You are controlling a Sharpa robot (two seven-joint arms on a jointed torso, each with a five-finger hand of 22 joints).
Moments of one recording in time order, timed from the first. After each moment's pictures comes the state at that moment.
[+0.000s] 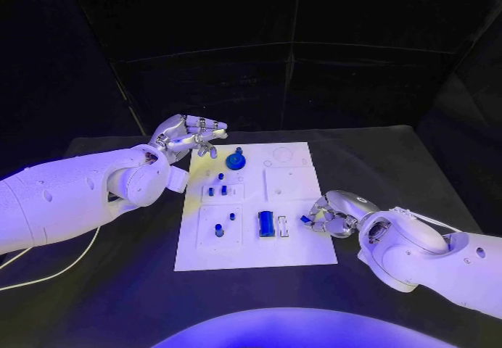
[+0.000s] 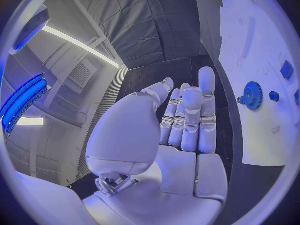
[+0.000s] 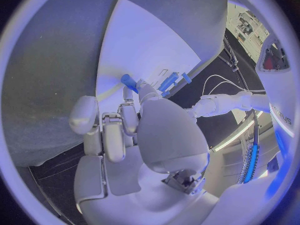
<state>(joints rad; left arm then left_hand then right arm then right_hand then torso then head) 1.24 -0.85 -0.14 1.42 -0.09 -0.20 0.40 1.37 -0.09 0.39 0.04 0.05 1.00 0.19 0.11 0.07 1.09 0.11 0.22 0.10 1.25 0.03 1.11 0.61 0.18 1.18 0.12 0.61 0.78 1.05 -0.99 -0.17 1.84 -1.45 -0.46 -0.48 1.39 0.06 0.04 0.14 0.28 1.03 0.08 0.29 0.33 1.37 0.01 1.30 1.31 1.46 -0.06 1.55 1.31 0.12 1.31 0.04 1.30 1.05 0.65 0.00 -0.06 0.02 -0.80</state>
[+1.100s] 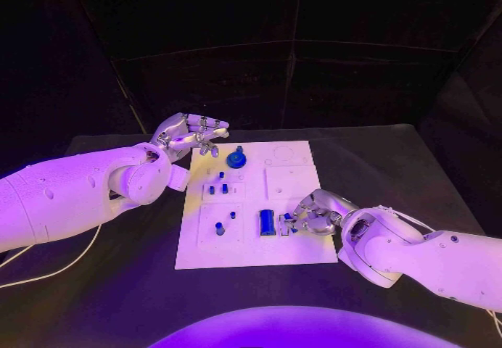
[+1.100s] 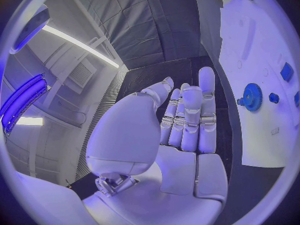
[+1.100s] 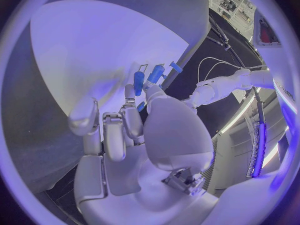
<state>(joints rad) 1.24 -0.85 -0.14 1.42 -0.09 -0.19 0.40 1.37 -0.09 0.38 0.04 0.05 1.00 0.19 0.11 0.07 1.09 0.11 0.22 0.10 1.25 0.02 1.11 0.61 0.18 1.18 0.12 0.61 0.78 1.05 -0.89 -0.17 1.81 -1.24 -0.51 -0.42 1.27 -0.03 0.06 0.19 0.37 1.05 0.07 0.30 0.36 1.40 -0.01 1.31 1.31 1.46 -0.06 1.55 1.31 0.12 1.32 0.04 1.31 1.06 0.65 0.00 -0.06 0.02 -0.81</state>
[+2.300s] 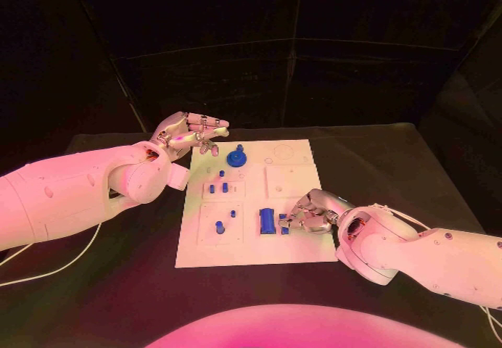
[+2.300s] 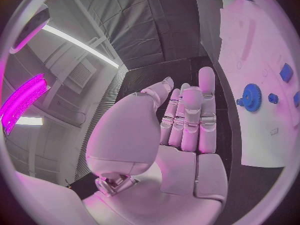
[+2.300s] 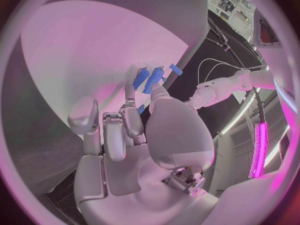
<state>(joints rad) 1.24 -0.85 -0.14 1.42 -0.09 -0.19 0.39 1.37 -0.09 0.38 0.04 0.05 1.00 0.19 0.11 0.07 1.08 0.12 0.23 0.10 1.24 0.03 1.11 0.61 0.18 1.18 0.12 0.61 0.78 1.05 -0.87 -0.17 1.79 -1.23 -0.49 -0.42 1.20 -0.05 -0.08 0.27 0.26 1.04 0.08 0.30 0.37 1.39 0.00 1.31 1.31 1.46 -0.06 1.55 1.31 0.12 1.31 0.05 1.31 1.05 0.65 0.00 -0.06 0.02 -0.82</state>
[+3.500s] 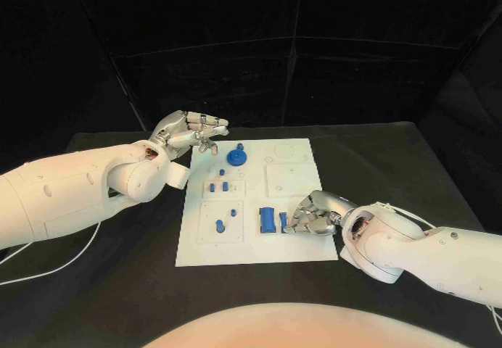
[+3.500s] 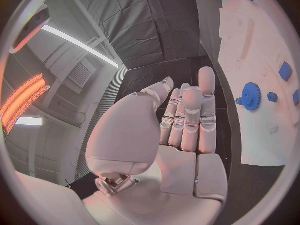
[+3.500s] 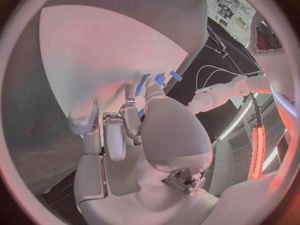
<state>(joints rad) 1.24 -0.85 -0.14 1.42 -0.09 -0.19 0.39 1.37 -0.09 0.38 0.04 0.05 1.00 0.19 0.11 0.07 1.08 0.12 0.22 0.10 1.24 0.03 1.11 0.60 0.18 1.18 0.12 0.61 0.78 1.05 -0.89 -0.17 1.78 -1.26 -0.42 -0.39 1.29 -0.03 -0.11 0.21 0.22 1.04 0.08 0.31 0.38 1.39 0.00 1.31 1.31 1.46 -0.06 1.55 1.31 0.12 1.31 0.05 1.31 1.05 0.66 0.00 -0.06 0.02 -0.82</state>
